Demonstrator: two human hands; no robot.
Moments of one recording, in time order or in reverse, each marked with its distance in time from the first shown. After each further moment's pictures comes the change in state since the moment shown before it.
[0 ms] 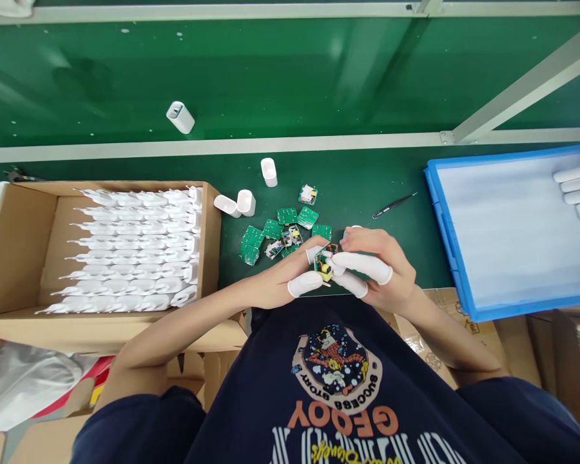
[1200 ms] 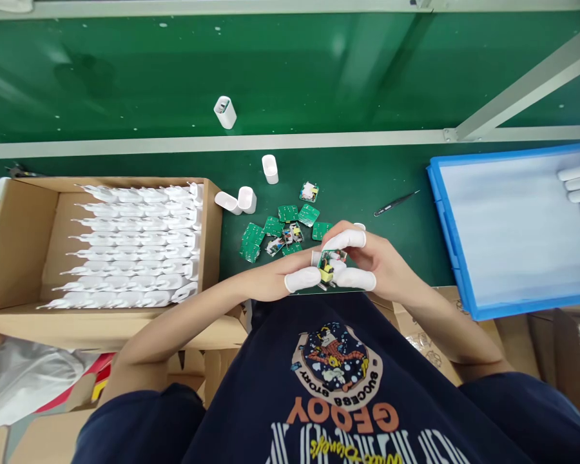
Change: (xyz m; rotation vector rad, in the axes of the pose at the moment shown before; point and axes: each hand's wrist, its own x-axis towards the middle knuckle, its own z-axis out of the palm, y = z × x) left_hand -0.003 0.000 -0.006 -0.252 -0.104 -0.046; right_hand 0.012 0.002 -0.001 0.682 -0.282 0.572
